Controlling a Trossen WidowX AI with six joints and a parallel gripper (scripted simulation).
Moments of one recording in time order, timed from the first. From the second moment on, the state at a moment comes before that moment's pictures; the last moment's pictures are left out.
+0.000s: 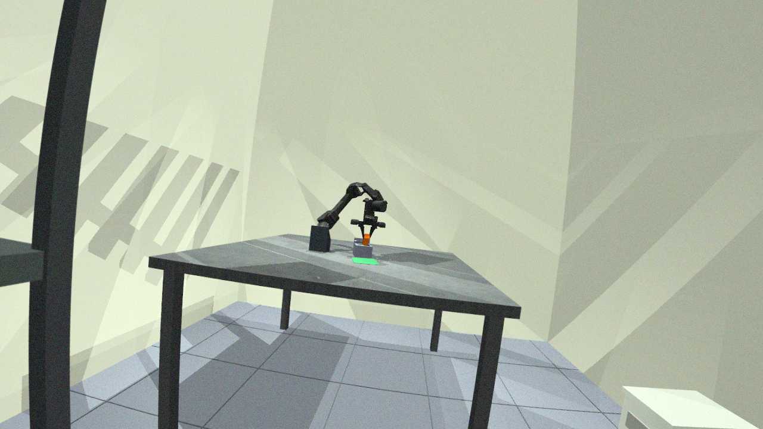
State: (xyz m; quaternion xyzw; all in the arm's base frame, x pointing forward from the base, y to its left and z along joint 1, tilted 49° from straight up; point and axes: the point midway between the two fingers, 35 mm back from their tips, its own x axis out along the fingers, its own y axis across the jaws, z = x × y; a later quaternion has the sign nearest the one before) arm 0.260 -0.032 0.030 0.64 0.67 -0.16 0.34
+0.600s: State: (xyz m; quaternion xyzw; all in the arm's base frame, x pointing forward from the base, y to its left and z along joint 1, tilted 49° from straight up) arm 0.258 -0.053 0.049 0.64 0.67 -0.16 0.34
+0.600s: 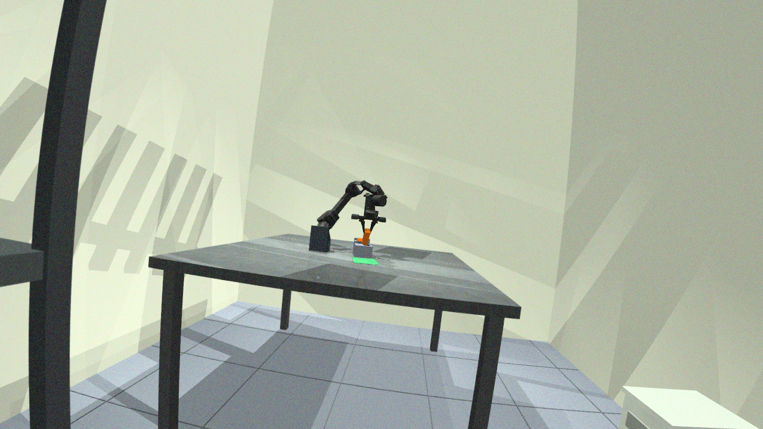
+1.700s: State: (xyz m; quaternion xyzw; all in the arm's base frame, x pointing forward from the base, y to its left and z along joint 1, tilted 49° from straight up) arm 0.258 -0.084 0.064 0.64 0.67 -0.16 0.34
